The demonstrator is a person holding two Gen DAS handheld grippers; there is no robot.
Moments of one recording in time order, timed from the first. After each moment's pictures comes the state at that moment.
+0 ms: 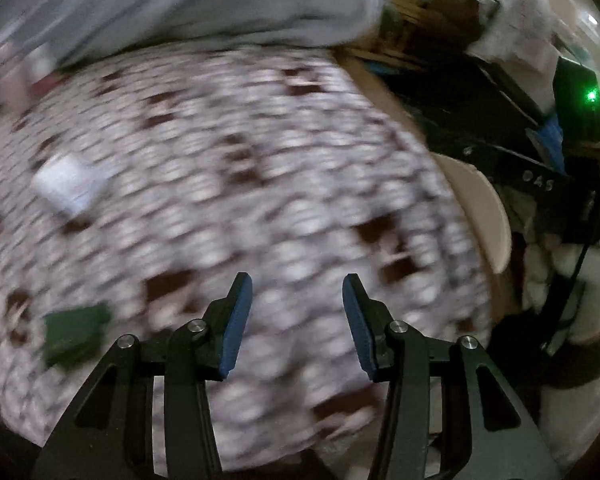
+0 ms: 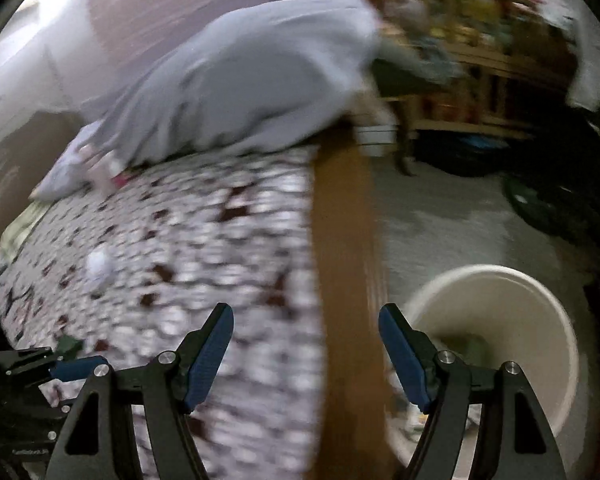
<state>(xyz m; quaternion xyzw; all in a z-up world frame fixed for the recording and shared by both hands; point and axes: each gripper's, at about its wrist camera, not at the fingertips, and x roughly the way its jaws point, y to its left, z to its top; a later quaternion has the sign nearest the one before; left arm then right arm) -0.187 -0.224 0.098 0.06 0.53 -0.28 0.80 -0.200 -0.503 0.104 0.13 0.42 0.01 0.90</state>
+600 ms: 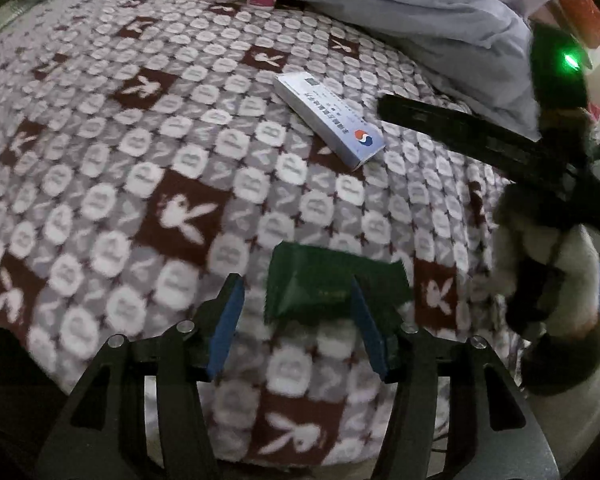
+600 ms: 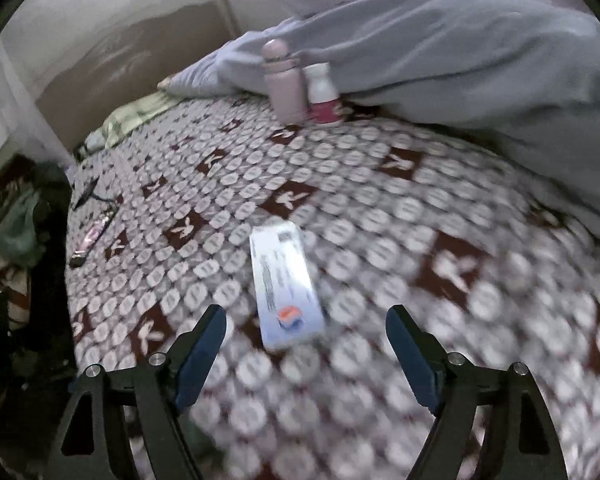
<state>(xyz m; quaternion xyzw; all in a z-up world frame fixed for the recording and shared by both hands) -0.148 -0.054 0.053 -0.11 0.55 -0.12 0.82 -0.047 -0.230 0.079 0.00 0.43 0.27 0.86</state>
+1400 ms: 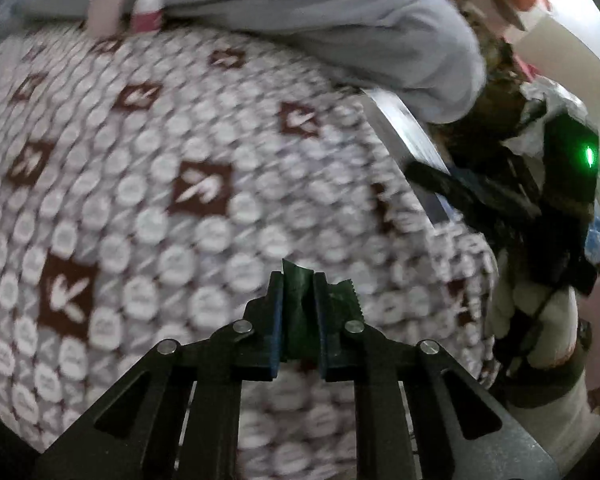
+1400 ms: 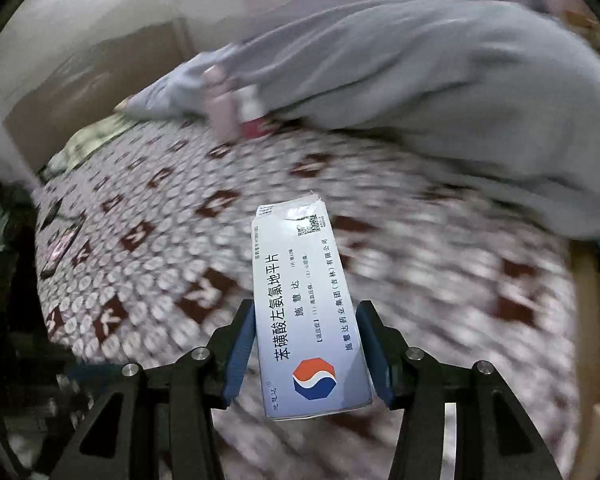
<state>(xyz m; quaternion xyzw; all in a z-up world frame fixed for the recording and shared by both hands) -0.119 -0.129 0.082 -0.08 0.52 -0.26 0.81 -0.097 -0.330 0.098 0.02 0.41 0.17 0.90</state>
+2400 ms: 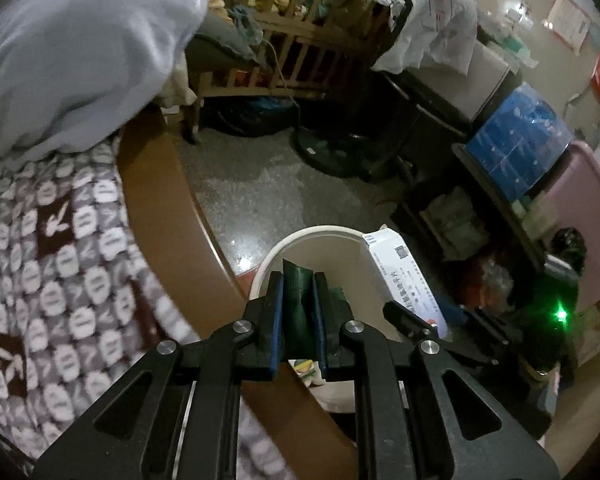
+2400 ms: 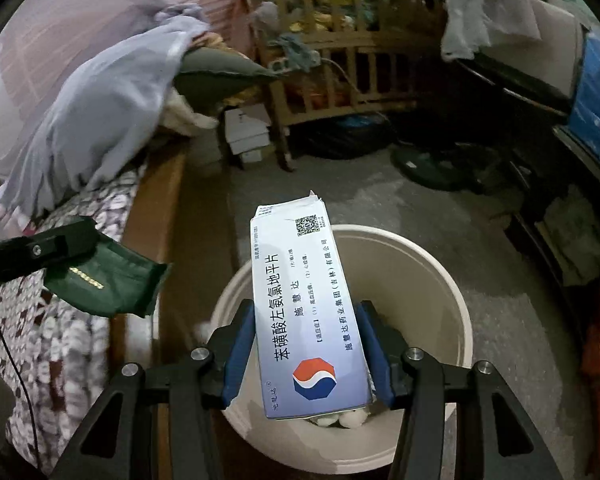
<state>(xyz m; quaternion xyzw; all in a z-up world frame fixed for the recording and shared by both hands) -0.161 -0.485 0.108 0.05 0.46 -0.44 0.77 -0.276 -0.634 0.073 0.17 0.41 -0.19 0.88</state>
